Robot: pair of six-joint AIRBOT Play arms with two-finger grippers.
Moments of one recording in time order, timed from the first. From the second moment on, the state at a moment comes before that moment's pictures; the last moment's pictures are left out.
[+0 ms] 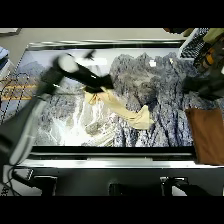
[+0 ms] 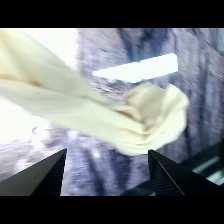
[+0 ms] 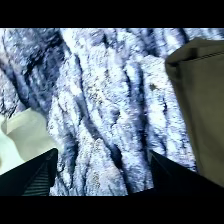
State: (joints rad) left arm -0.41 -1.75 2.00 1.13 -1.36 -1.90; right arm -0.03 -1.27 1.58 -1.63 1.50 1.82
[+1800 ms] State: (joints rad) left arm -0.01 -1.64 1.45 0.98 -1.10 -1.54; right arm -0.14 -1.75 1.43 -0.94 1.42 1.50
